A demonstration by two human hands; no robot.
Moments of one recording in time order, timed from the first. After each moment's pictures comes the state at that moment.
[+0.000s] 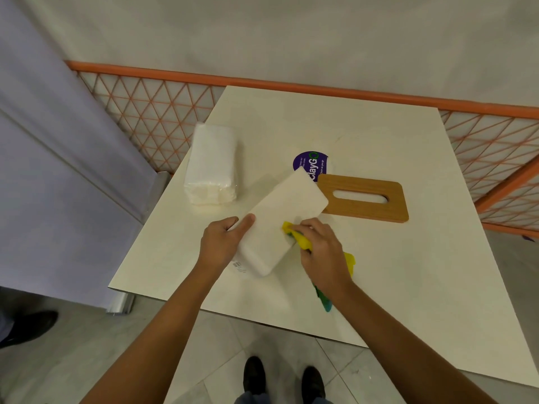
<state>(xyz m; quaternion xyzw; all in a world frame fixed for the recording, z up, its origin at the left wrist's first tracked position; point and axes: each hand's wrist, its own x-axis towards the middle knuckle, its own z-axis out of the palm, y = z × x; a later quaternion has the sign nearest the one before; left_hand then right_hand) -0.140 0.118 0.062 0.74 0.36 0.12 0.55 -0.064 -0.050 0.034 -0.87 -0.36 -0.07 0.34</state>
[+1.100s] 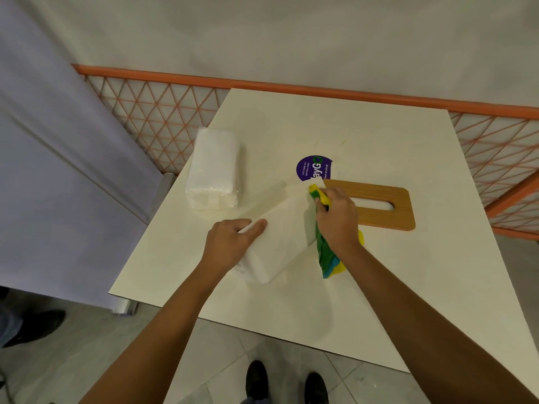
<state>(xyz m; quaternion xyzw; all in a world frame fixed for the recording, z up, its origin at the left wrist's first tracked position) -0.125 0.114 0.073 0.83 0.31 0.10 0.45 0.012 -0.024 0.056 -0.91 -0.21 -0.05 0.35</state>
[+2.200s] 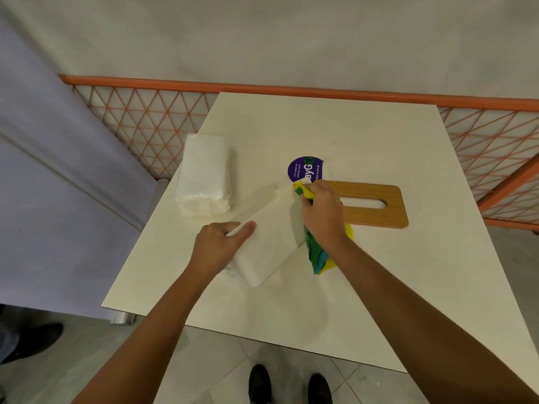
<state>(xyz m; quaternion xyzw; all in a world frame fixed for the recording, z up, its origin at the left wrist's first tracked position) -0.121 0.118 0.080 0.80 0.33 0.08 0.49 0.019 -0.014 0.069 -0.90 -0.21 0.00 0.38</state>
